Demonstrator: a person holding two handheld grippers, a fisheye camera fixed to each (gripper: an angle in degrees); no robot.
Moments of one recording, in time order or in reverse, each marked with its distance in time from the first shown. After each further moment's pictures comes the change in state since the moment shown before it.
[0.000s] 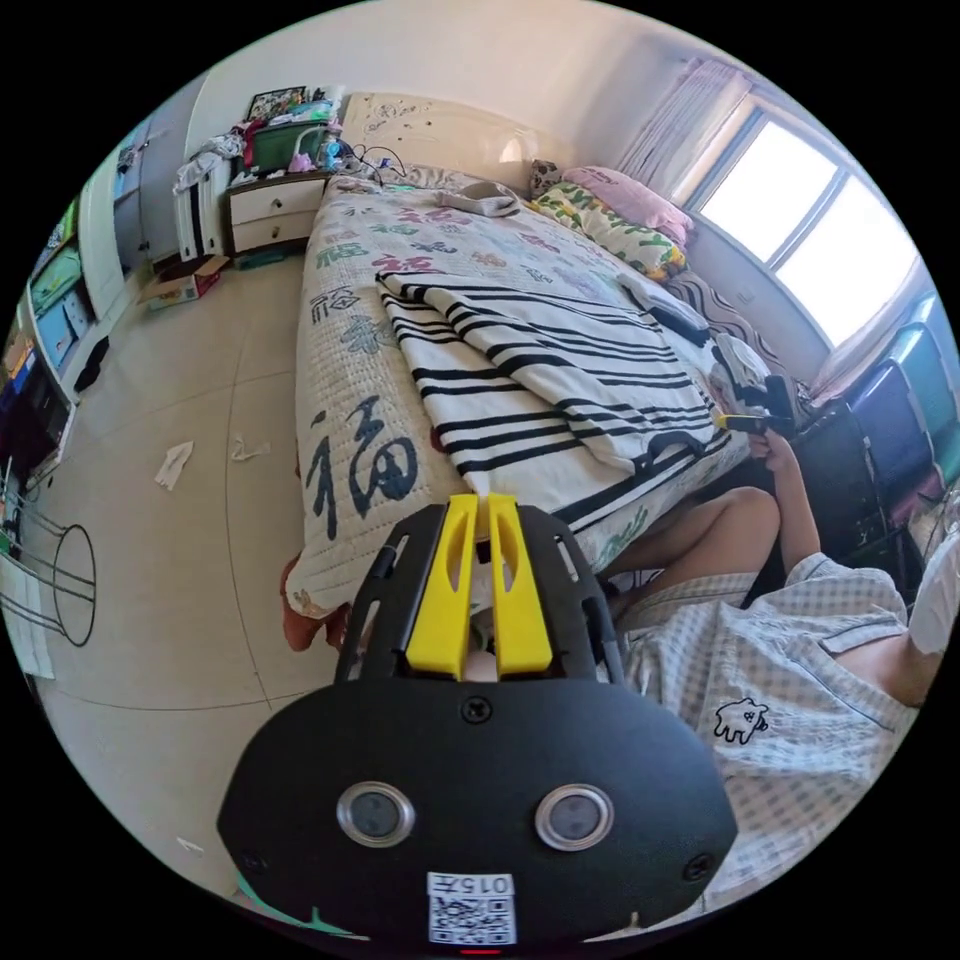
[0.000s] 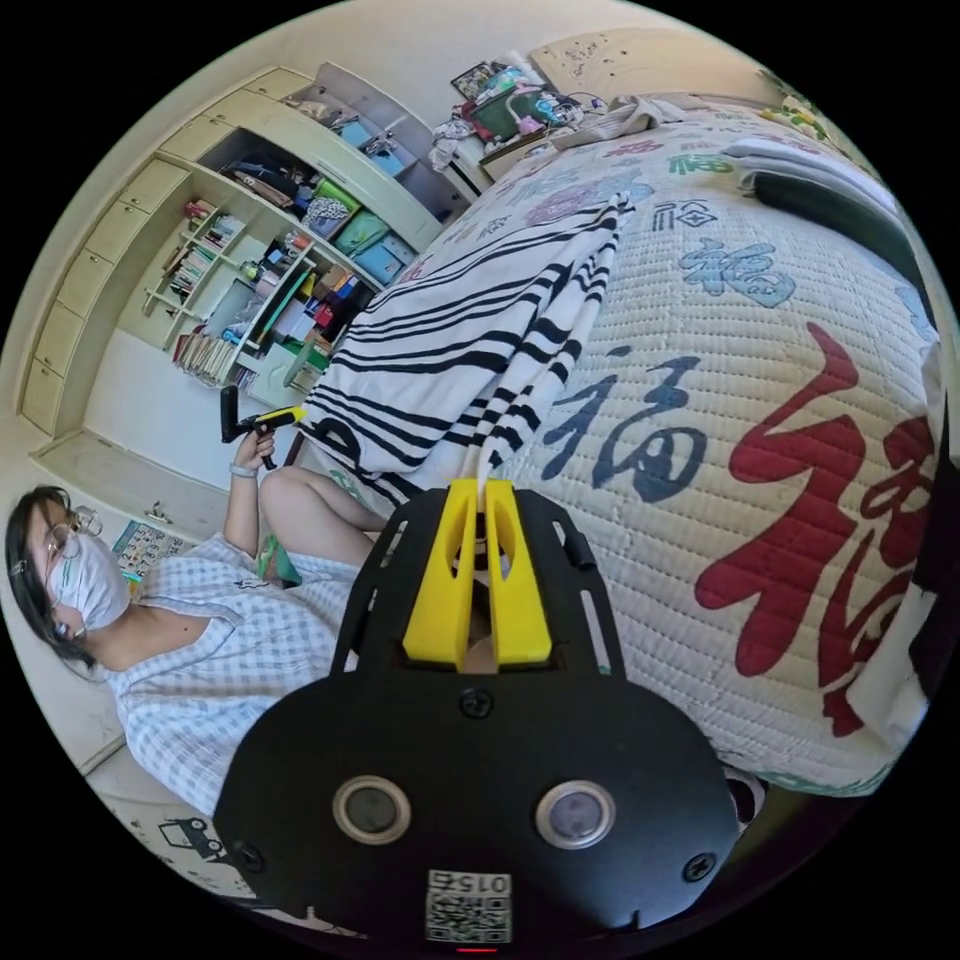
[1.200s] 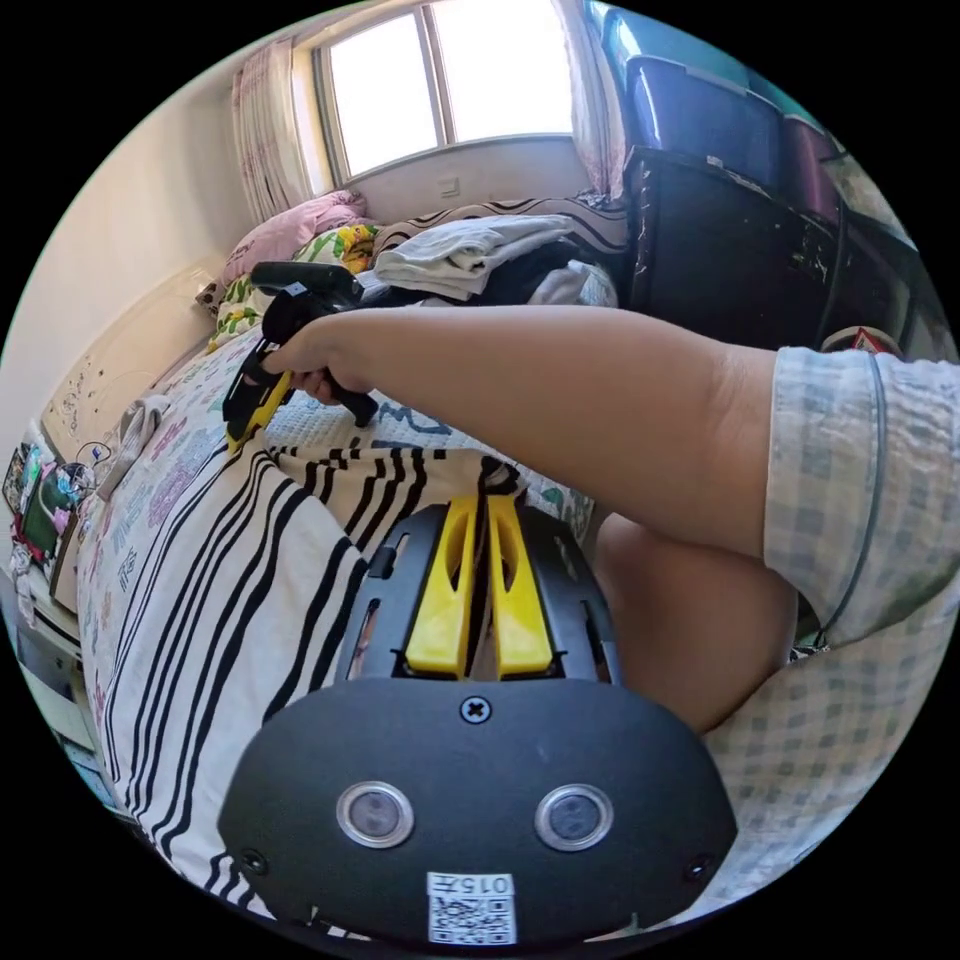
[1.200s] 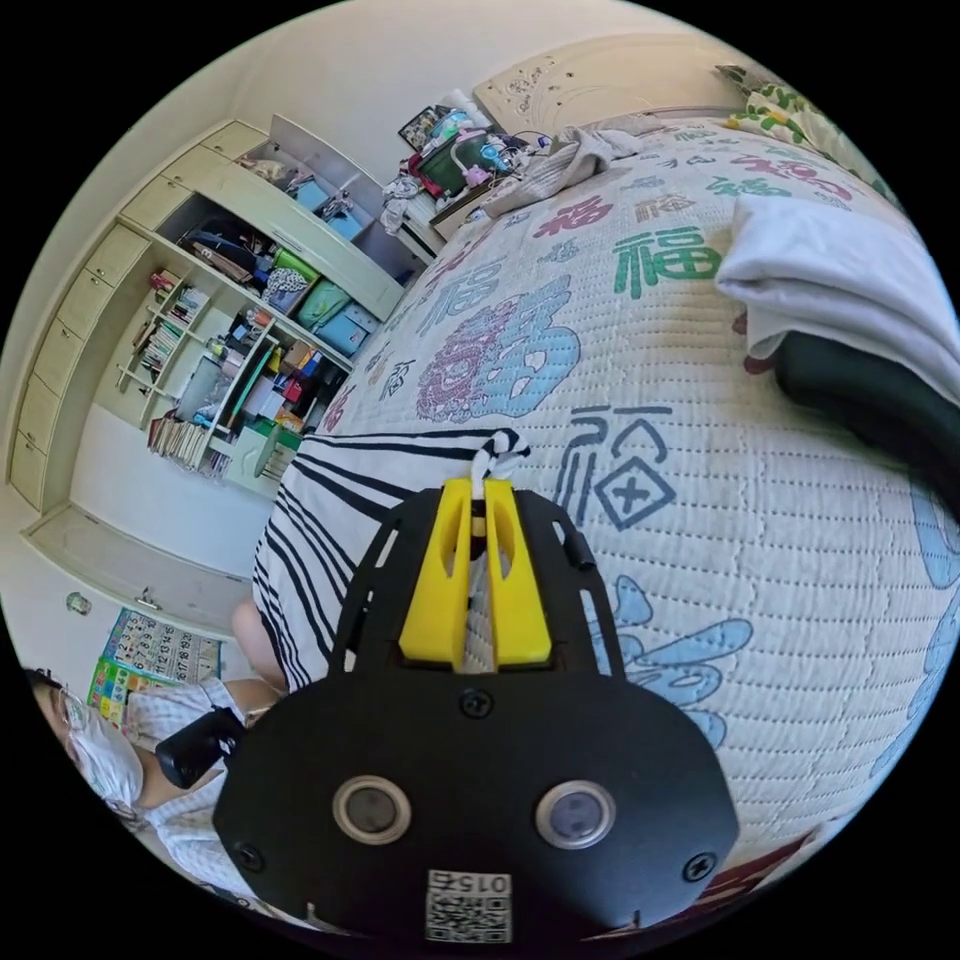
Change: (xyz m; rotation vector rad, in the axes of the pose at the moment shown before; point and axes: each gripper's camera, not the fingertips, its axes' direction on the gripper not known) left arm 0.433 -0.079 0.300 0.077 0.026 0.847; right arm 0.120 -0.190 -0.059 0.115 -0.022 0.083
